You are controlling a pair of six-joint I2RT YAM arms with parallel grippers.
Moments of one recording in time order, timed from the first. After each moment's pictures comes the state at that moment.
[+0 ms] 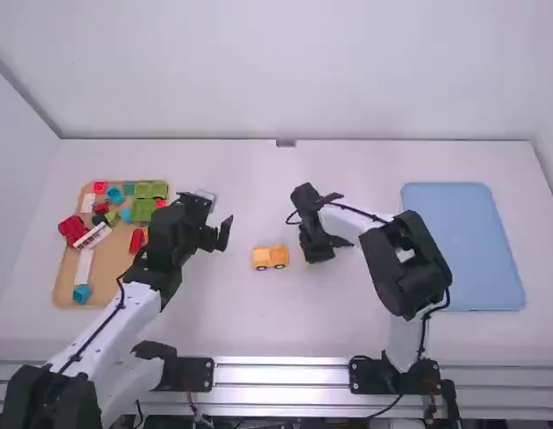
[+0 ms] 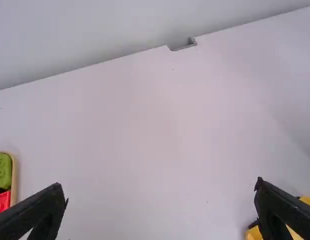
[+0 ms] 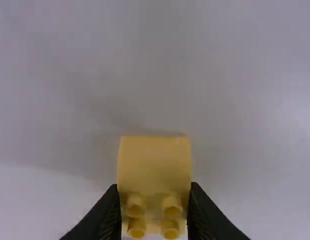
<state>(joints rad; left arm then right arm) -0.15 1.07 0.48 0.12 0.10 0.13 0.53 1.97 1.18 -0.74 -0.07 1.83</state>
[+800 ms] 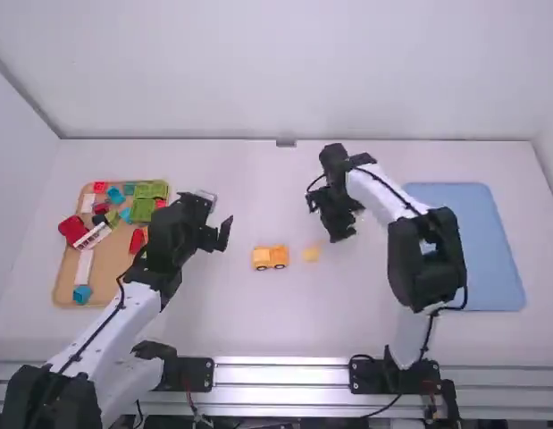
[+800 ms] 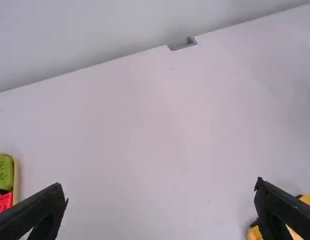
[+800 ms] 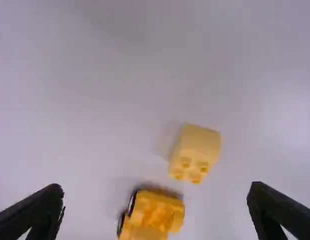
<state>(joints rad) -0.15 1.07 0.48 0.12 0.10 0.14 0.33 1.97 1.50 -1.02 -0.20 1.25</state>
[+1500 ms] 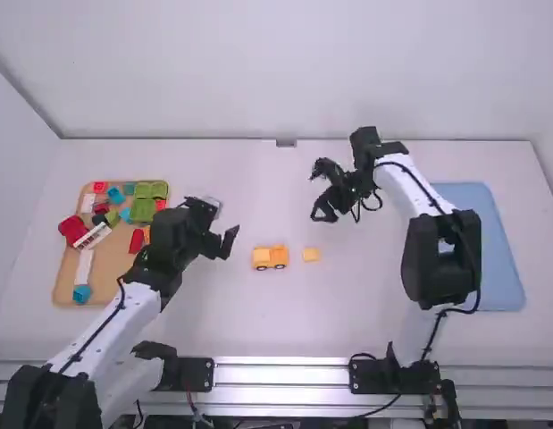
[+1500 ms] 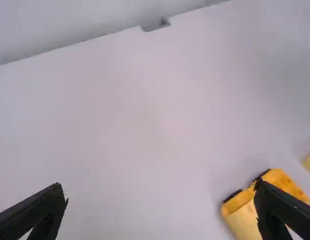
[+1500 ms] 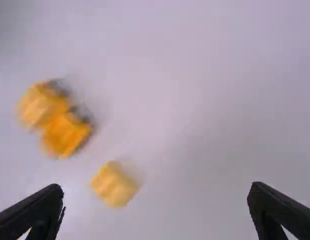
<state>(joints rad) -0.15 1.07 0.47 0.08 0.25 0.17 0.19 1.96 1.55 -1.07 -0.60 -0.83</state>
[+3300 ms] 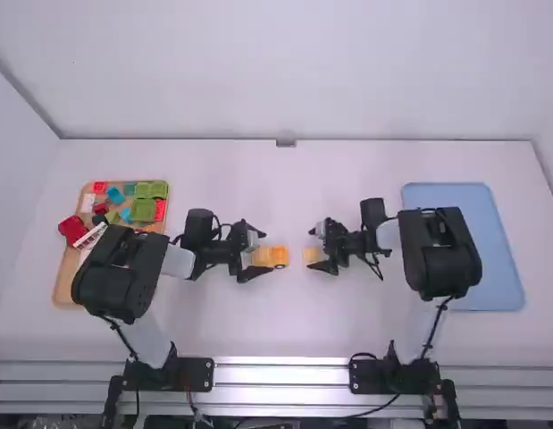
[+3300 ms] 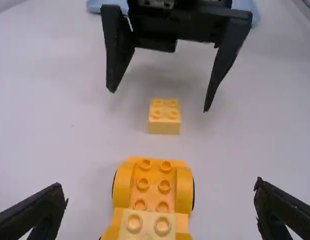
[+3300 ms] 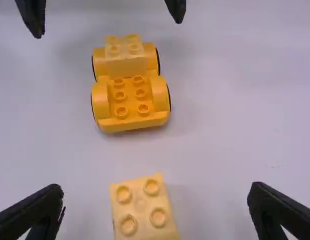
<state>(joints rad) -0.16 1.81 0.53 0.51 1.04 0.71 0.11 2.02 0.83 -0.11 -1.07 -1.27</state>
